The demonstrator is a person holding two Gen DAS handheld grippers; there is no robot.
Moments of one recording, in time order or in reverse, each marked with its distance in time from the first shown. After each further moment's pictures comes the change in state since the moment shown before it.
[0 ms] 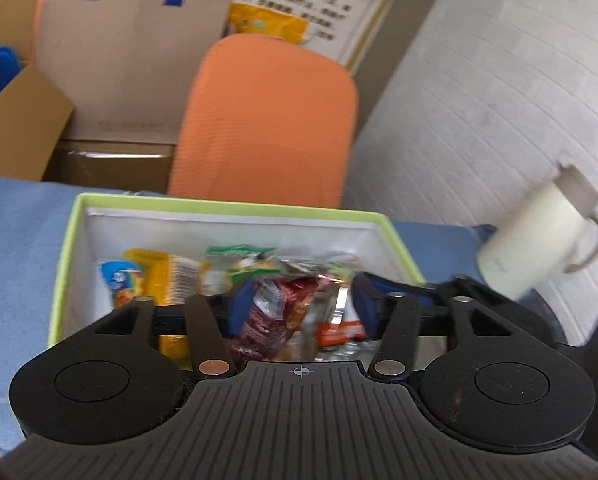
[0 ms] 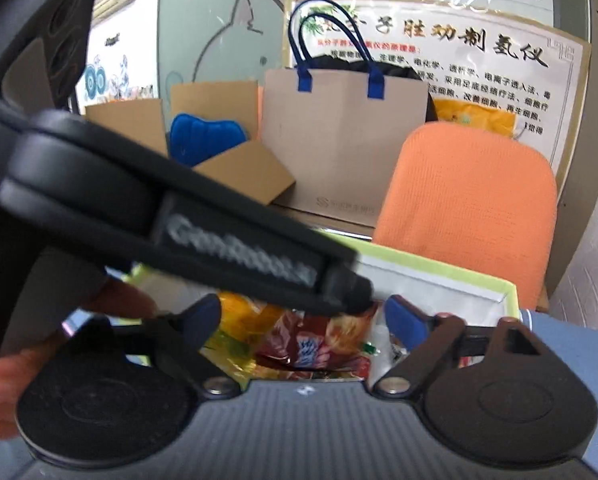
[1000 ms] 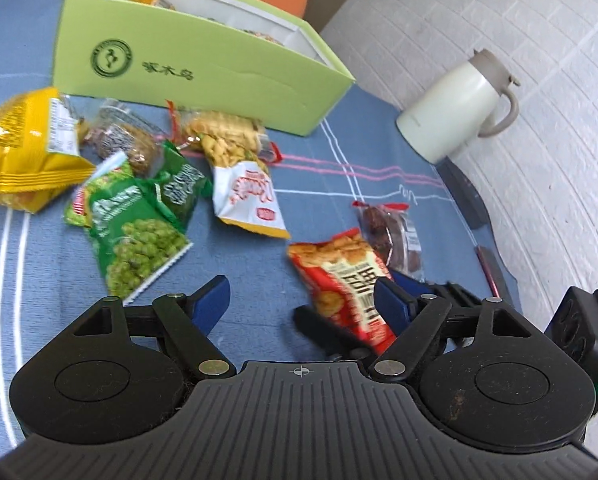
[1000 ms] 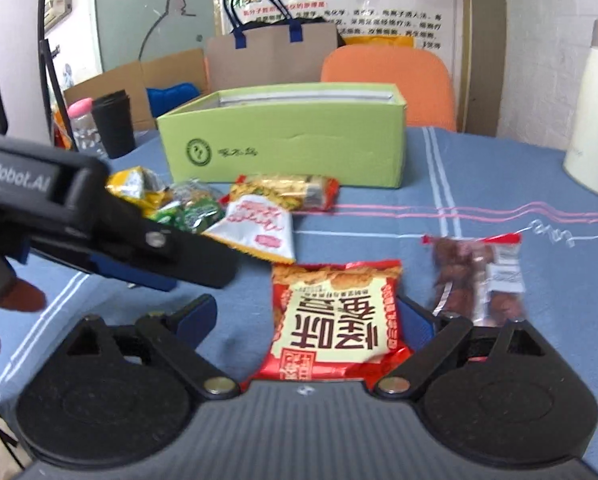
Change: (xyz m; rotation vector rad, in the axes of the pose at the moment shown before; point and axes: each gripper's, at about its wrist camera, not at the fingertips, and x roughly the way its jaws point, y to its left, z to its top) left arm -0.091 -0.040 -0.209 -0.078 0.190 -0.187; right arm -0.169 0.055 -0.191 0.220 0.081 -0.102
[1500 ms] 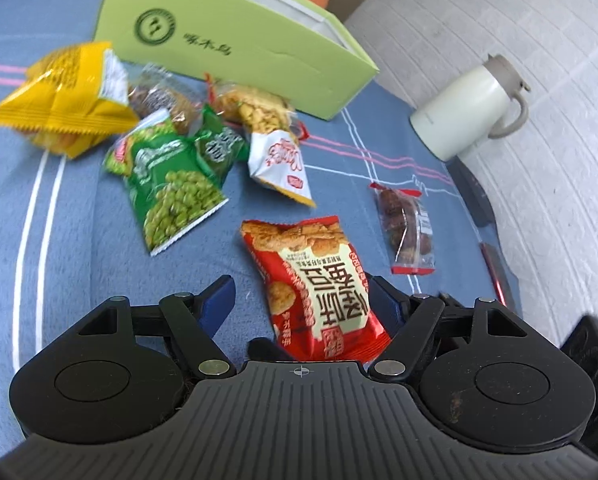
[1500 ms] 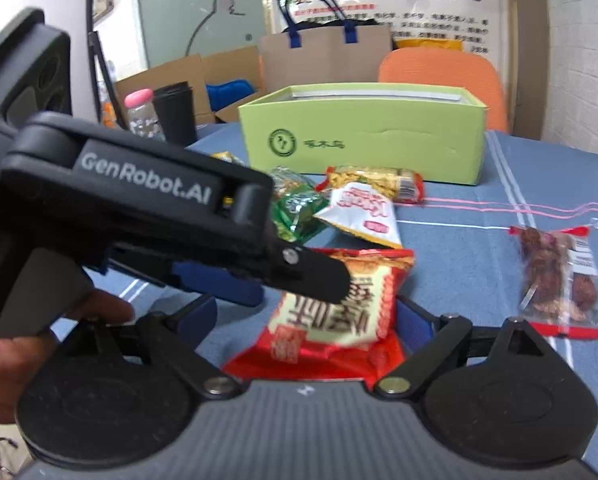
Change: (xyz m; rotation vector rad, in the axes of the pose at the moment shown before) left arm -0.015 0.019 -0.022 -0.078 0.000 0.010; right arm -0.012 0.046 -0.012 -0.020 -0.018 0.071
